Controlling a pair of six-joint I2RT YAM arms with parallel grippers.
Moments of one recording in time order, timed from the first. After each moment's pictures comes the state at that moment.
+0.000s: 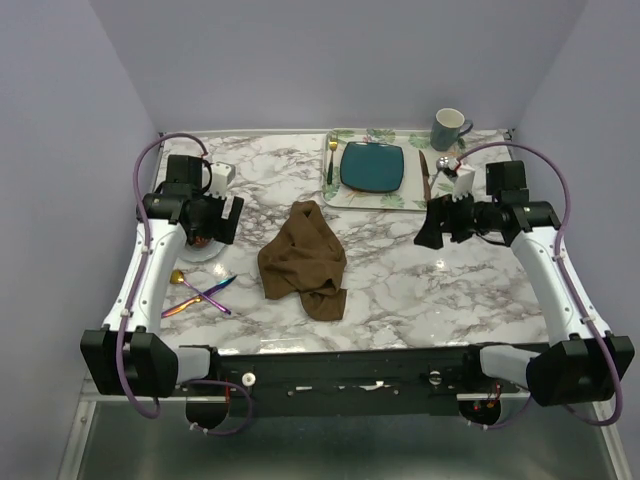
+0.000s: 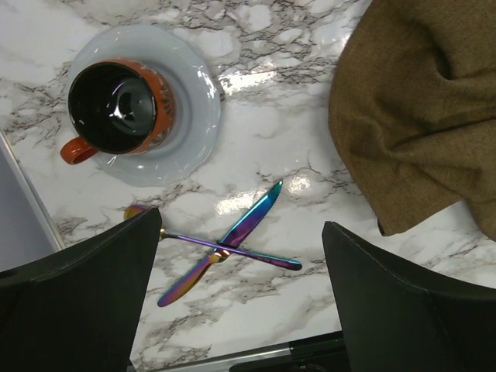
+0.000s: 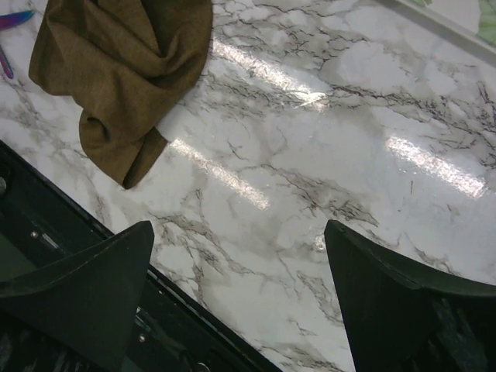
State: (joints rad) left arm -0.04 1.27 1.24 -0.95 0.08 0.21; right arm 0.06 1.21 1.17 -0.87 -0.57 -0.19
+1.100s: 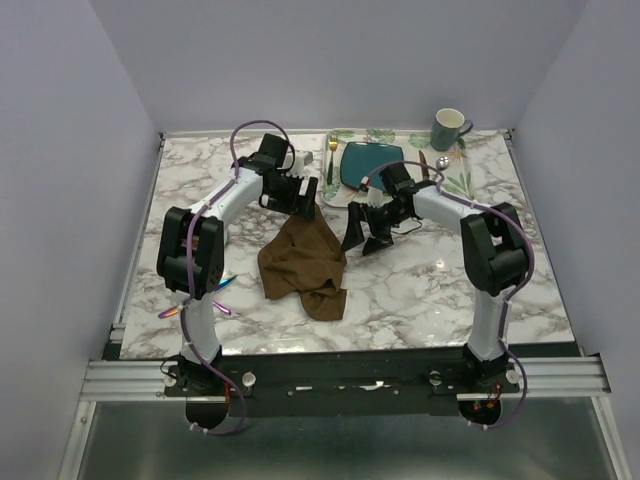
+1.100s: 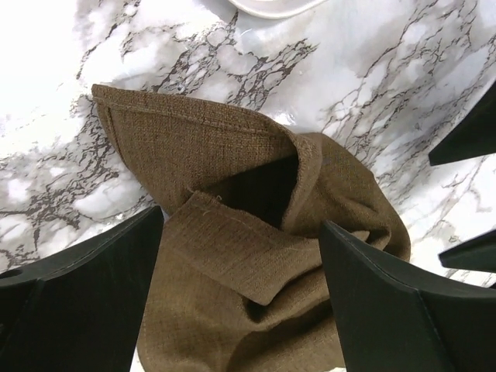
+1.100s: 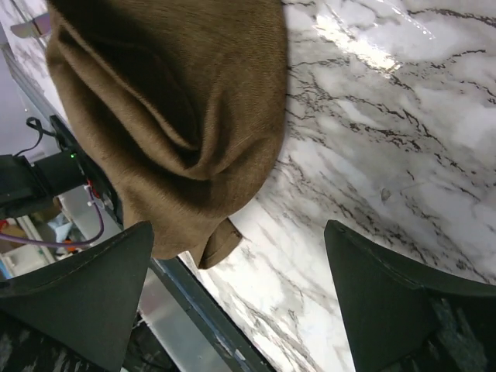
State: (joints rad) left arm -0.33 1.96 1.58 -0.67 0.38 -0.05; right arm 0.40 1.97 1.37 -0.60 -0.72 0.23
